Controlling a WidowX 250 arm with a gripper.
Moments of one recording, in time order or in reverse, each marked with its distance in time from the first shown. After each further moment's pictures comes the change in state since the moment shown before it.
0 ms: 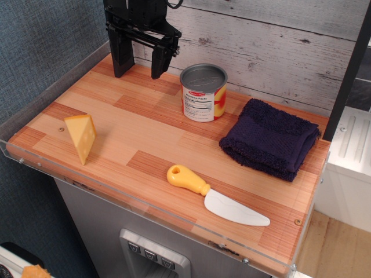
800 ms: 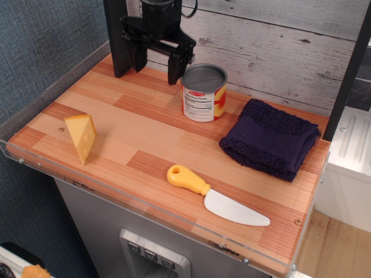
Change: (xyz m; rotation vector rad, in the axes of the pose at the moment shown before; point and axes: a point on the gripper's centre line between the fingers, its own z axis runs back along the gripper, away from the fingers) arm 0.012 -0.022 -0.002 -0.041 -0.126 -0.007
